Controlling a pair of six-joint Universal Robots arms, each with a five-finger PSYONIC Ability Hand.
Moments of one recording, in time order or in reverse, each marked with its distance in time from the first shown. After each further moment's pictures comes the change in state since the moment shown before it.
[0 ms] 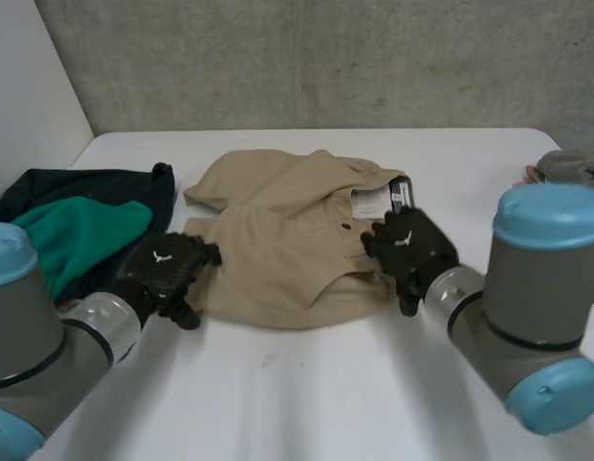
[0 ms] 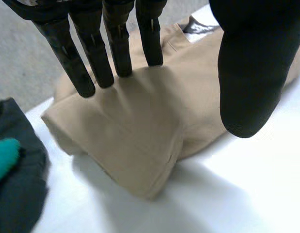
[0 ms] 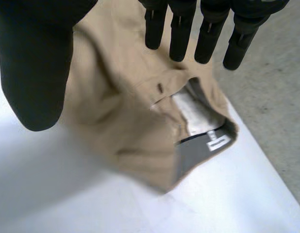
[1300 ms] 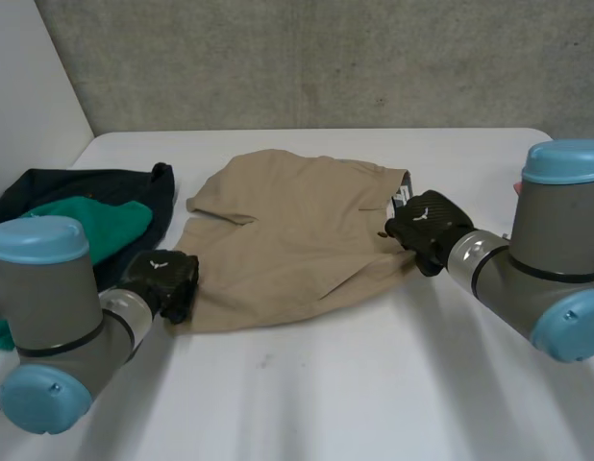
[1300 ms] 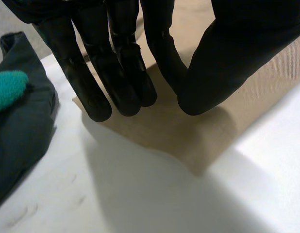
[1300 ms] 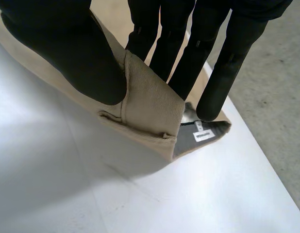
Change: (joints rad) left arm -0.034 -0.215 0.166 -0.067 -0.190 -0.066; right arm -0.140 0.111 -0.175 0.110 -0.152 -0.091; left_hand 0.731 0.741 0.736 0.755 0.719; right_hand 0.769 0.833 0.854 0.874 0.863
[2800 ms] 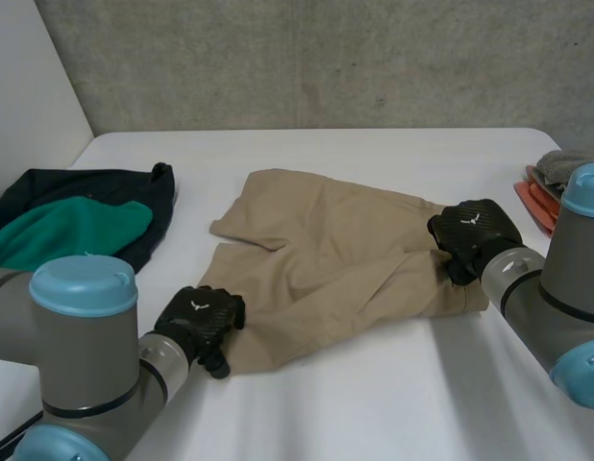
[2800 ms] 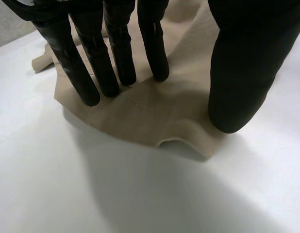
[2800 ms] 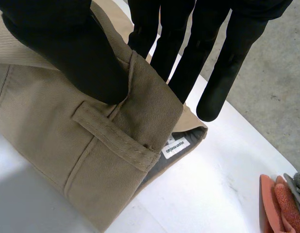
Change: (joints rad) left arm -0.190 0.031 -0.078 -0.036 -0.060 -0.051; right arm -0.027 -0.158 0.228 -0.121 0.177 0.238; left_hand -0.582 -0.616 -0.609 -0.611 -0.572; right_hand 0.000 0.000 0.000 0.000 0.015
